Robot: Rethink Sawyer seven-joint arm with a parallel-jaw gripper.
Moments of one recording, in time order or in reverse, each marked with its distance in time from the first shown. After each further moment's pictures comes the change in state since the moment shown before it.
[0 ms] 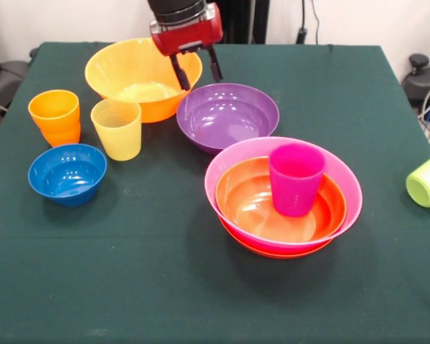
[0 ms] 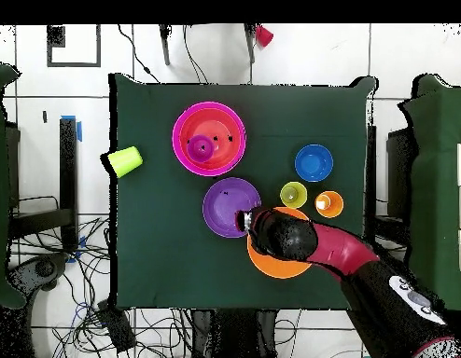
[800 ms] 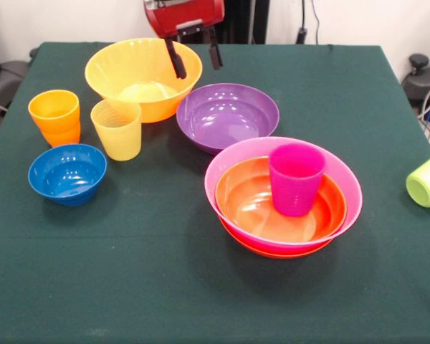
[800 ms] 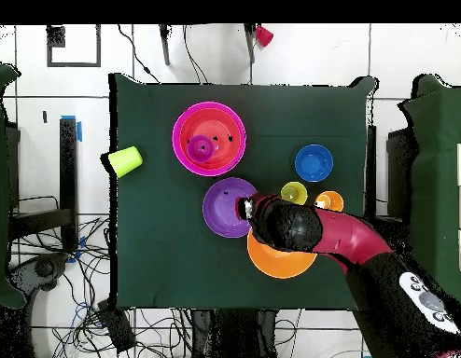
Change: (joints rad) arm 0.001 -0.105 0.057 -0.020 -0.001 0.051 0.000
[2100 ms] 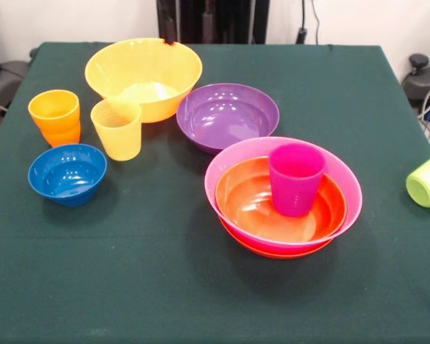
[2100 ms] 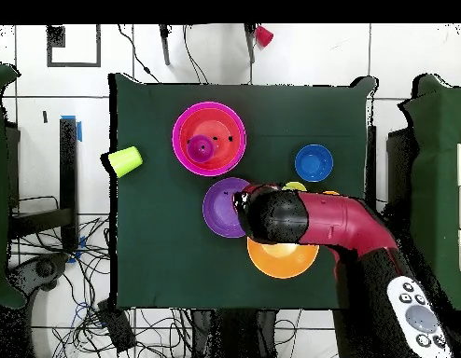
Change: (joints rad) arm 0.181 -0.179 -0.148 -0.113 -0.036 0.195 0.000
